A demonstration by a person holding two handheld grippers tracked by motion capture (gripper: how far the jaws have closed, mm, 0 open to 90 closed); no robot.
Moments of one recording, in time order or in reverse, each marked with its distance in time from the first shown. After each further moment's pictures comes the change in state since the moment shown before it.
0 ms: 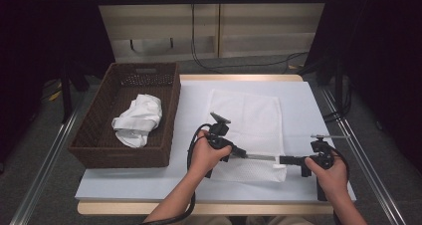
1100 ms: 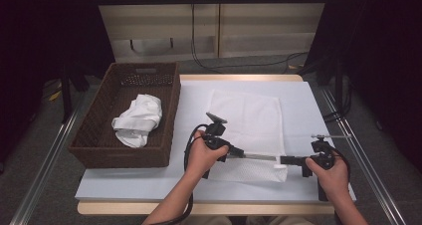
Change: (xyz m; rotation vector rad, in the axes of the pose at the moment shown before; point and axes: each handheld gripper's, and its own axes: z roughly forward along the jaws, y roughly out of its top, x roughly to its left) left arm 0.005 -0.003 -0.009 -0.005 -0.038 0.007; right arm 0.001 0.000 -0.002 0.001 -0.009 -0.015
